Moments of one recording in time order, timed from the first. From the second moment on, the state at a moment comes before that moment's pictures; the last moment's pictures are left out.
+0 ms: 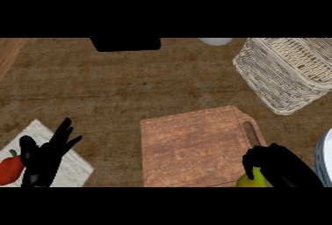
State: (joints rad) left arm 0.13 0.26 0.00 -1.51 0.14 0.05 0.23; right arm -0.03 -0.85 0.64 -1.91 0.62 0.01 0.19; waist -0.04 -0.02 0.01
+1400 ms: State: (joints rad) left arm 0.10 0.24 -0.03 -1.51 0.11 0.04 0.25; right arm -0.32 -1.05 -0.32 -1.80 -0.42 0.12 0.42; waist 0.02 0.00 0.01
